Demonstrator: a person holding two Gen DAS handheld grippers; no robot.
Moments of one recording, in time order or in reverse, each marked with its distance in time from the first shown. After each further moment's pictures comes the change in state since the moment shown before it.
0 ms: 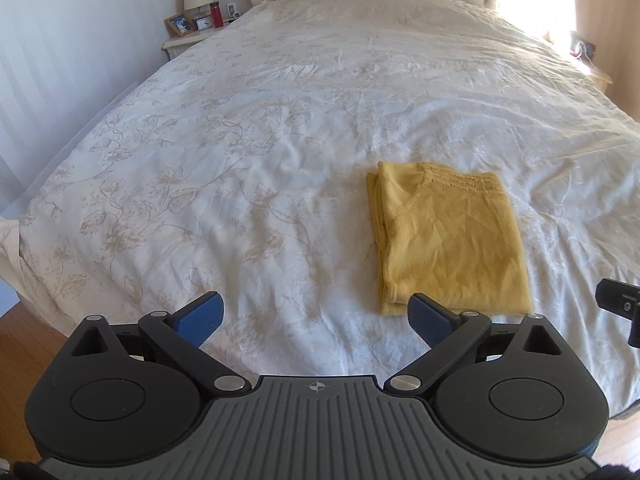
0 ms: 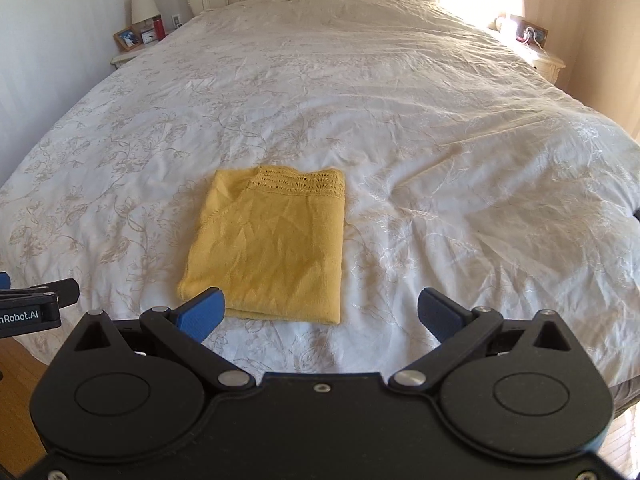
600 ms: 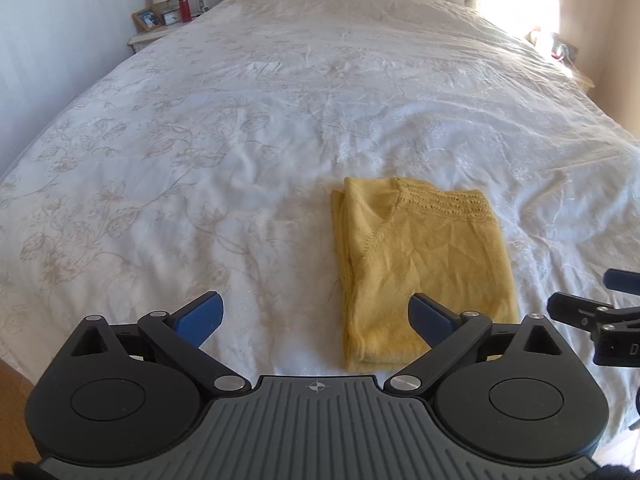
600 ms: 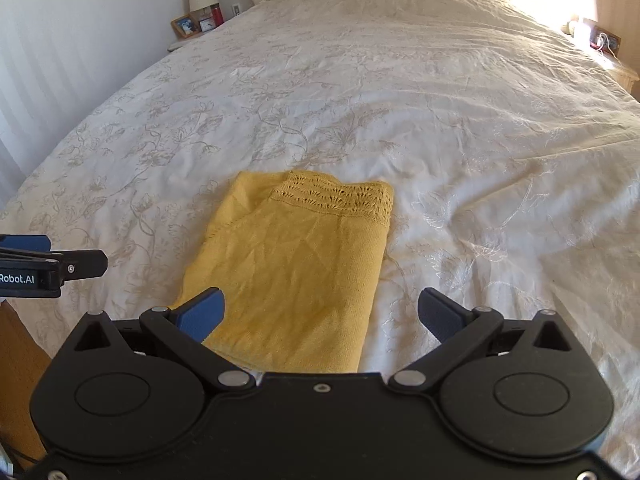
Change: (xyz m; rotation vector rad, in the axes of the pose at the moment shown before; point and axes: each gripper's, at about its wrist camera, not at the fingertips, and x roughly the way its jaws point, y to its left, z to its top) left arm 0.058 -0.015 0.035 -0.010 0.011 -0.086; right arm 0.080 -0.025 0.026 -0.070 -0.008 0.206
